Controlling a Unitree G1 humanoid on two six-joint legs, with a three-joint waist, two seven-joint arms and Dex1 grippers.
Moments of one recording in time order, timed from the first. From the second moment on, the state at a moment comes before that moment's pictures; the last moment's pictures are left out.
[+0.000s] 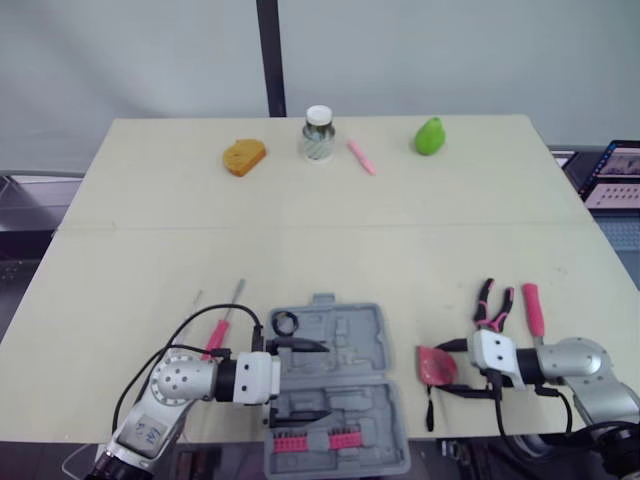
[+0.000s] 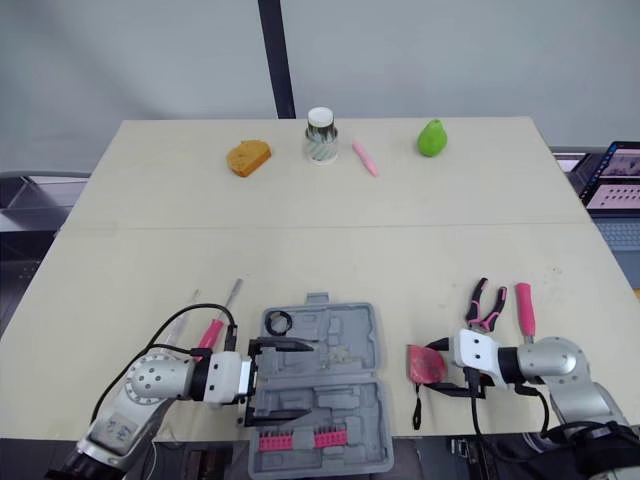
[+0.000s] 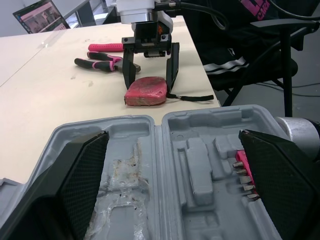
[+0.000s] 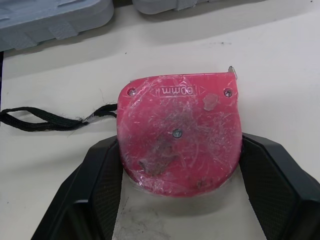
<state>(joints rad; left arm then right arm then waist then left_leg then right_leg) 0.03 0.57 -0.25 -0.26 -0.22 -0.18 -1.01 -0.08 -0.83 0.08 0.28 0.13 -0.27 1.28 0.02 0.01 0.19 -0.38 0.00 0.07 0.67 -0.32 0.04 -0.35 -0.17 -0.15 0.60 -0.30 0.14</state>
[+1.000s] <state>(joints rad) 0.24 0.53 -0.12 -0.40 -0.23 -0.06 -0.75 -0.62 -0.87 0.47 -0.32 -0.04 0.58 1.38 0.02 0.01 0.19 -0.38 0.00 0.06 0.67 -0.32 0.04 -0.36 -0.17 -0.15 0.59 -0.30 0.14</state>
